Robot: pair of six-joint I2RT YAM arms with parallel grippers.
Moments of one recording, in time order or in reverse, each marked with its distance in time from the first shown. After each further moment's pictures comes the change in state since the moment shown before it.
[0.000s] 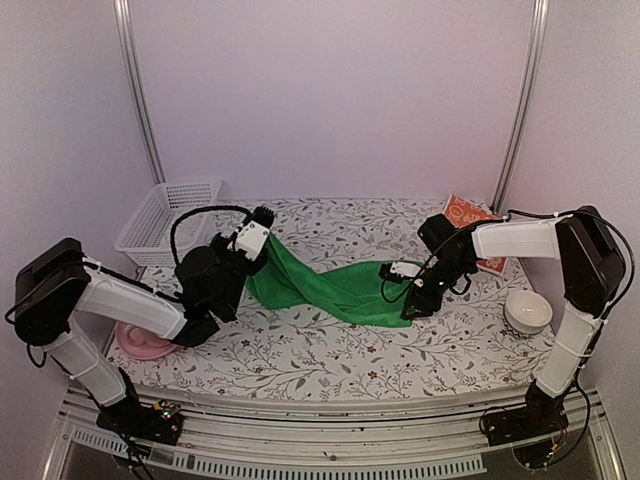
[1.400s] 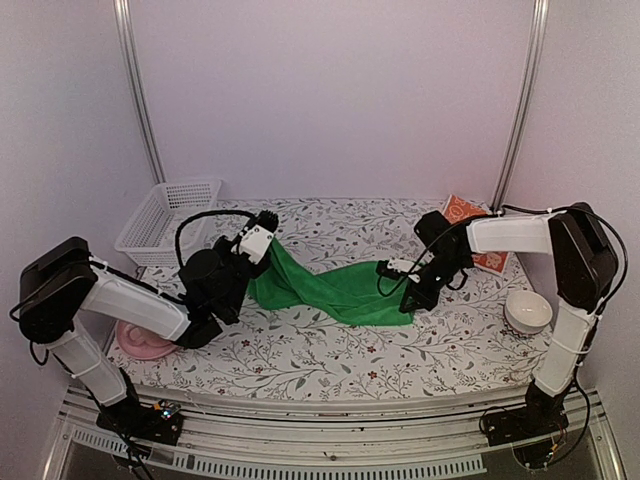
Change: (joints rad) left arm -0.009 0.031 0.000 0.022 0.000 0.018; right arm -0.004 0.054 0.074 -0.067 -0.041 0.022
